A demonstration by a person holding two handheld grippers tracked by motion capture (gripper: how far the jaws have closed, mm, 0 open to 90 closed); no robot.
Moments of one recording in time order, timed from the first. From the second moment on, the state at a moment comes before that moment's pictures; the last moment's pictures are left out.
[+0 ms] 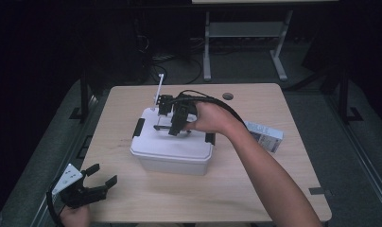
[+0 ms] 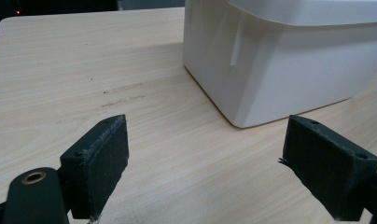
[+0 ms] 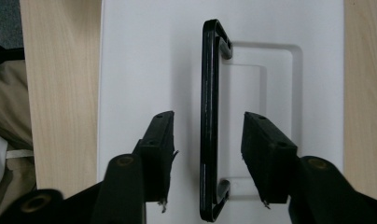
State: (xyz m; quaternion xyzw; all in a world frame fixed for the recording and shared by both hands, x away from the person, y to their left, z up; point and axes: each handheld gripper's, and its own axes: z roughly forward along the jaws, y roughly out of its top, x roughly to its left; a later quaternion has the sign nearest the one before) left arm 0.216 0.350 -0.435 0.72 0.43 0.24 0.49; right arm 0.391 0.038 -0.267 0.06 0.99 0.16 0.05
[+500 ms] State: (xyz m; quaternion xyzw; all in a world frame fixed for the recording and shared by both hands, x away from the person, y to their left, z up) left arm 0.216 0.350 -0.436 0.72 0.43 0.24 0.49; right arm 0.397 0.041 -0.273 0.05 0.99 0.15 0.05
